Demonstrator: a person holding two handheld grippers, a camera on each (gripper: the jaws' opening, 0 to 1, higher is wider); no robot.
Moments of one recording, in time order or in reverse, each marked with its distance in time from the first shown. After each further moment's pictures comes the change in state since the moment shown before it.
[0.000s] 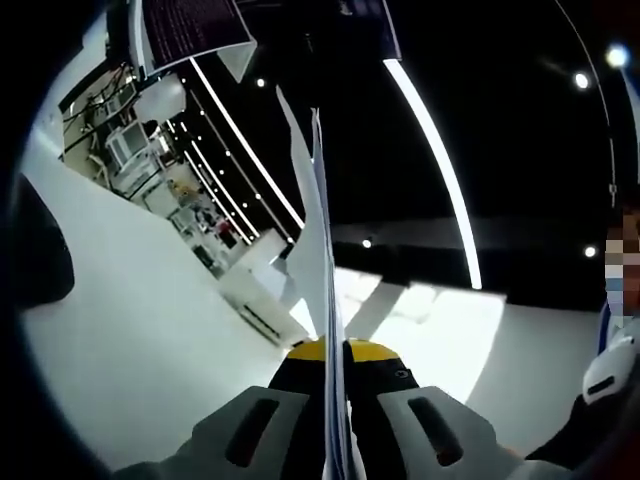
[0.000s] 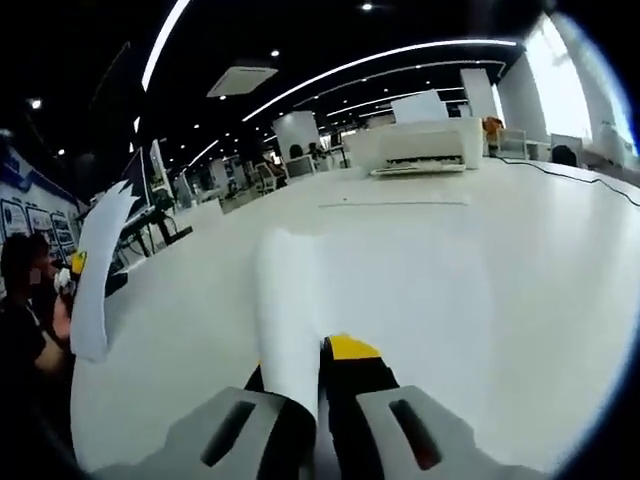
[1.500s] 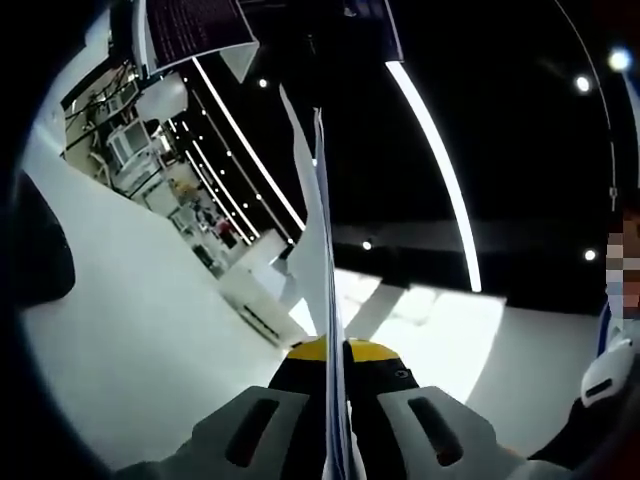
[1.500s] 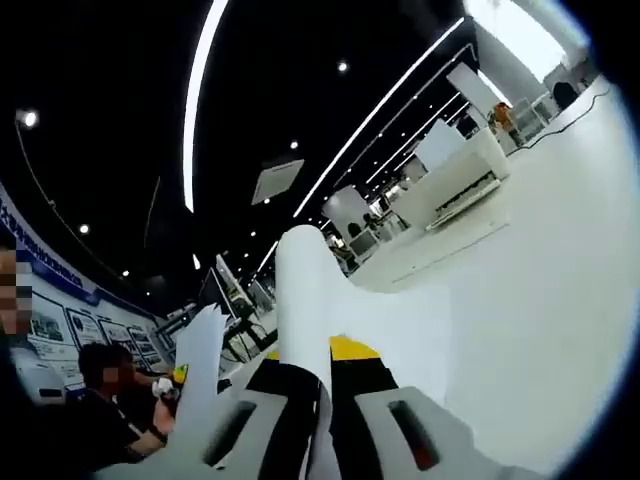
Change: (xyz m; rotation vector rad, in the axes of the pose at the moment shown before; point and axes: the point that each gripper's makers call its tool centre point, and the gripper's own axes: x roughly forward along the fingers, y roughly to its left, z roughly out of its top) left arm 0.000 0.001 0.001 -0.010 -0.006 0.002; right arm -0.053 0.064 0.066 0.340 -0.381 0.391
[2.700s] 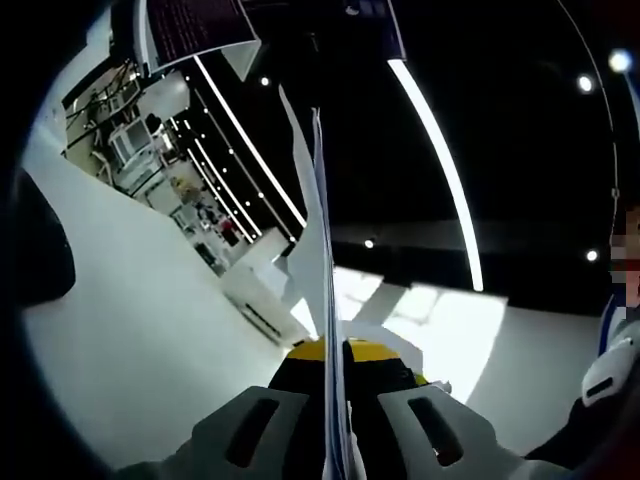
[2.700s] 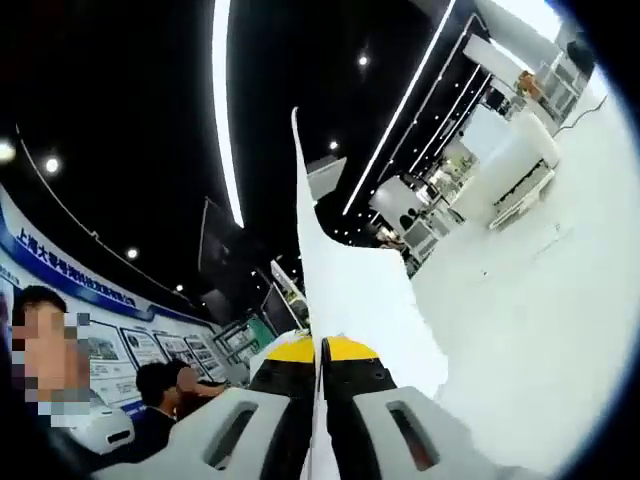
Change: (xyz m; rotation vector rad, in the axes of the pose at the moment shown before) left arm 0.001 0.001 -0.002 -0.006 0.006 0.010; right arm 0.012 0.098 0.051 0.047 0.081 0.231
